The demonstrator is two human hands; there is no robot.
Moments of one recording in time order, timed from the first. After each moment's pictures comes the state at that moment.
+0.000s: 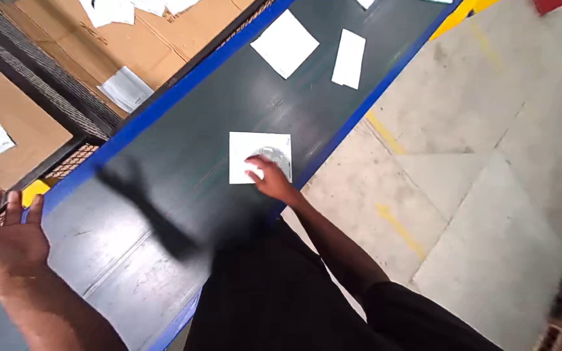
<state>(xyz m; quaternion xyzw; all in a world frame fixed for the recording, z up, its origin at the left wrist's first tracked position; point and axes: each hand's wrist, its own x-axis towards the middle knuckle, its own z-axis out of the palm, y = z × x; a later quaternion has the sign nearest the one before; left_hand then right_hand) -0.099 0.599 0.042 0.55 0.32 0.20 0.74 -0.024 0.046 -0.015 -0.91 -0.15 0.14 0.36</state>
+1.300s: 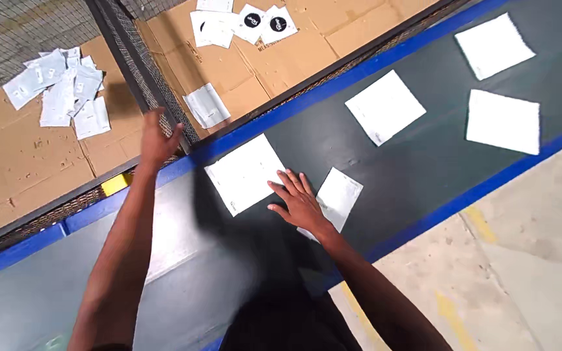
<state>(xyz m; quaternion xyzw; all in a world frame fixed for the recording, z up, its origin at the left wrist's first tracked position) 0.125 0.596 -0.019 0.94 0.18 0.00 0.31 0.073 0.129 -0.079 -0.91 -0.36 0.11 0.16</state>
